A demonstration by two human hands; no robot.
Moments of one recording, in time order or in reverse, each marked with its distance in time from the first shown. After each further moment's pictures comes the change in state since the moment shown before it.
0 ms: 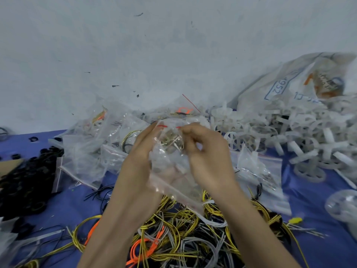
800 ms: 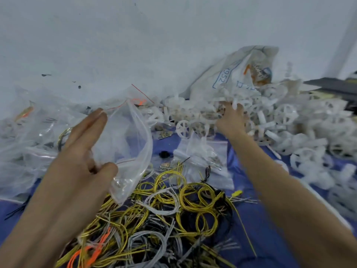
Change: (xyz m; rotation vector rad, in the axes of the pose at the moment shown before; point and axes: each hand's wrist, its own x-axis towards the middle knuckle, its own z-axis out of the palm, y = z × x) left_hand -0.006 -0.017 0.017 0.151 -0.073 0.088; right_hand 0.079 0.143 -0.155 -0.717 0.045 0.614
